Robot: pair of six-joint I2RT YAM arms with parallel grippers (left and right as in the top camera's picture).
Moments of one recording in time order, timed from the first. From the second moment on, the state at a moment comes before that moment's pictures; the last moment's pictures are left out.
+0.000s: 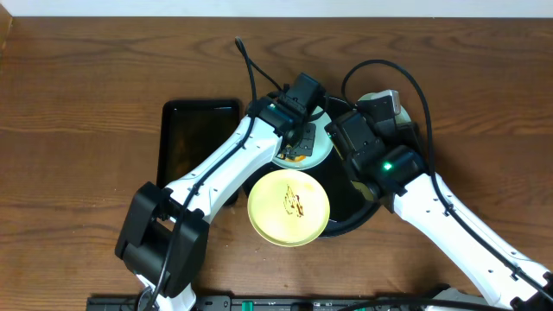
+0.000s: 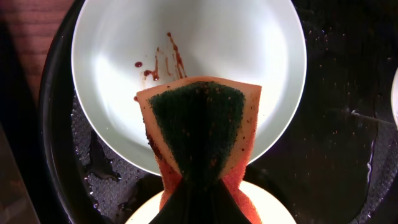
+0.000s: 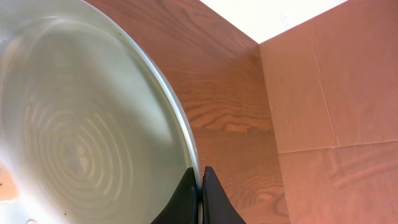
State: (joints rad) left arm -0.62 1.85 1.47 -0.87 -0.03 -0.44; right arm 0.62 1.43 1.10 -0.80 1.03 0.18
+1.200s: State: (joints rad) left arm -0.62 1.85 1.47 -0.87 -0.03 -0.44; right arm -0.33 1.56 1.10 -0.74 0.32 0.40
